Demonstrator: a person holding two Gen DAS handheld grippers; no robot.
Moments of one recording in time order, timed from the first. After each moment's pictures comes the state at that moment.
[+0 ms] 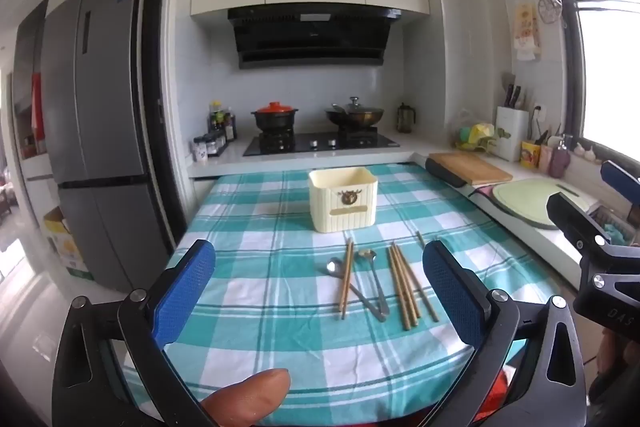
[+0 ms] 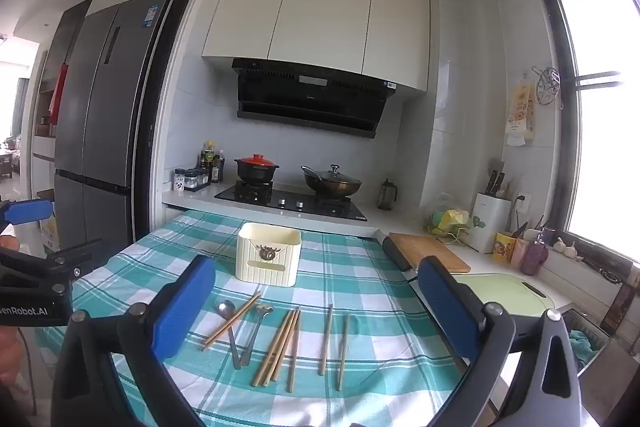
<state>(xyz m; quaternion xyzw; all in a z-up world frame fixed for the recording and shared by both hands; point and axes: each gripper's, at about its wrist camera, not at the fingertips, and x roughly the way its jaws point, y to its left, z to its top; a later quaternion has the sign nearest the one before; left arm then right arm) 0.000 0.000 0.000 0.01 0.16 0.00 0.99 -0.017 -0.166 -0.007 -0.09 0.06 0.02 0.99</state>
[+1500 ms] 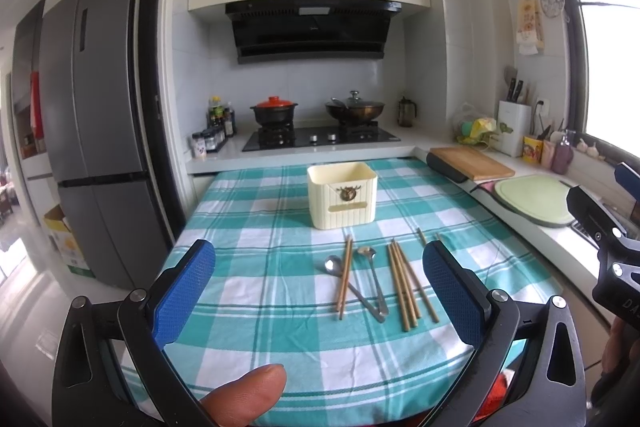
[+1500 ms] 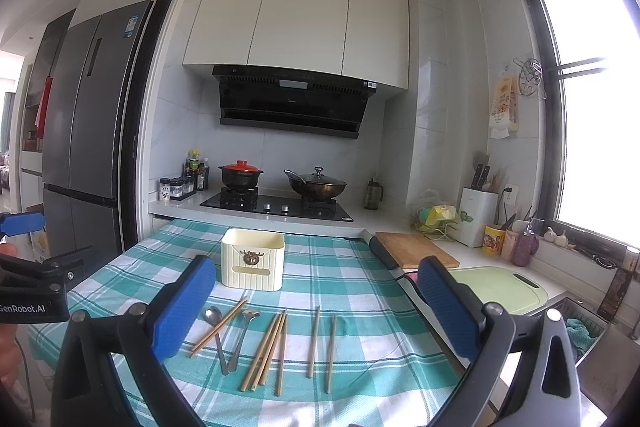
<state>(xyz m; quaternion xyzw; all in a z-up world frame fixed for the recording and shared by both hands) 0.012 -0.003 -0.007 0.01 0.18 0.00 0.98 -0.019 -0.174 -0.013 -0.06 0.05 -0.01 1.00</state>
